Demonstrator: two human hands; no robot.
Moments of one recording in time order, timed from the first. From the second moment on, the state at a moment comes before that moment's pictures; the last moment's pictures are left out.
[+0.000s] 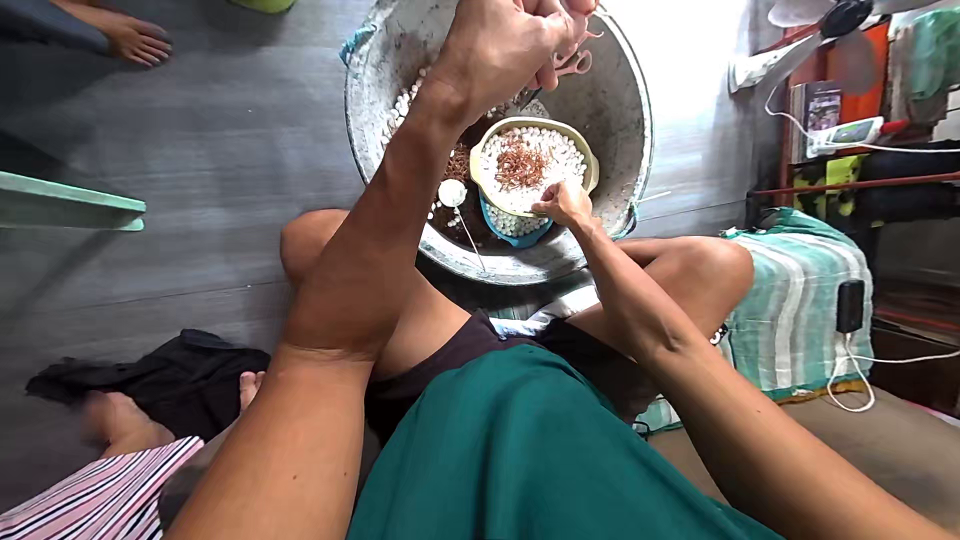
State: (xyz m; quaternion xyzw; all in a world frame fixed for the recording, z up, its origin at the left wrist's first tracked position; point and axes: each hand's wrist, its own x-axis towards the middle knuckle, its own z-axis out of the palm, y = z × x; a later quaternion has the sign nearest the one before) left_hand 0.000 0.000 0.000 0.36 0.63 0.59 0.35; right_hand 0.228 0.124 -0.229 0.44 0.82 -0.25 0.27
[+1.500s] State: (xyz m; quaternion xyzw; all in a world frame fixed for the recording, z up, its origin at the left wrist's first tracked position) left_hand 0.002 0.005 -0.002 0.38 0.61 0.59 0.37; right_hand 0.225 0.112 -0.241 0.44 0.84 -0.26 0.19
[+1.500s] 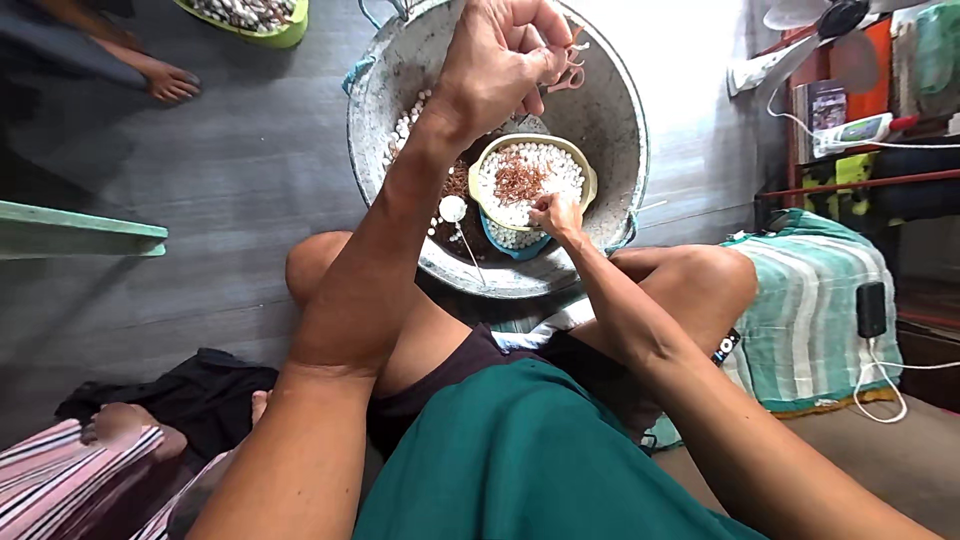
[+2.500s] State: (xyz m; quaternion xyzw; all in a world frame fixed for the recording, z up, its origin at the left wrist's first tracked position) left_hand 0.009 0.014 -0.016 0.37 0.60 0.62 0.34; right_hand 0.204 0.183 -0.030 0.22 0.49 -0.82 -0.21
